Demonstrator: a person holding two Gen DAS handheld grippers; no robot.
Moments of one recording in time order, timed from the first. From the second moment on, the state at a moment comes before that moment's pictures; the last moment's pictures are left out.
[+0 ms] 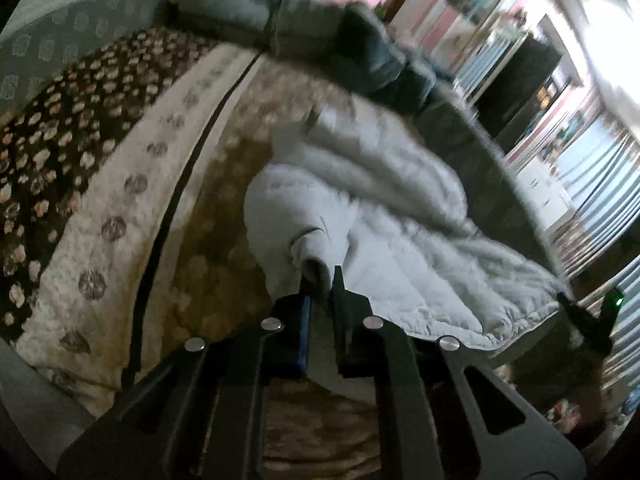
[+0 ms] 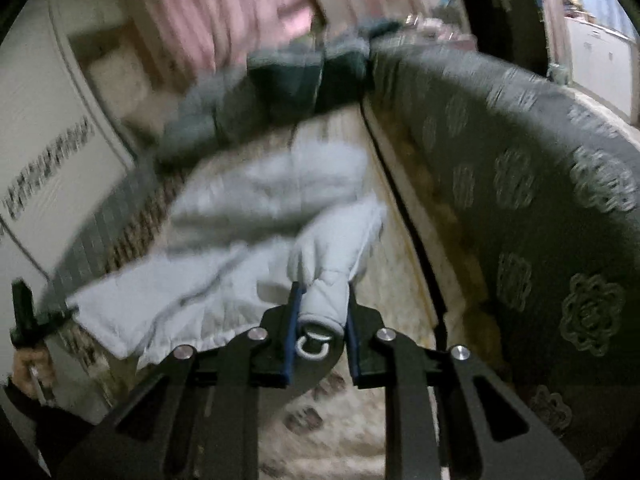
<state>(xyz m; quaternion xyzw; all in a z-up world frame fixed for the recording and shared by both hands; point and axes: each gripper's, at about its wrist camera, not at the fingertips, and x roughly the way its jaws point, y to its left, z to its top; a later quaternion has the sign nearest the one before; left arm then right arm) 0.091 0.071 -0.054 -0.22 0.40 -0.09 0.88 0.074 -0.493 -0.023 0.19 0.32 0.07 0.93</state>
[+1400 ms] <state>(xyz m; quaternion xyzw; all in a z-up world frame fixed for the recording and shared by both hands) 0.040 0.086 -0.039 -0.19 0.40 -0.04 0.90 0.030 -0.517 -0.003 0.17 0.31 0.00 0.94</state>
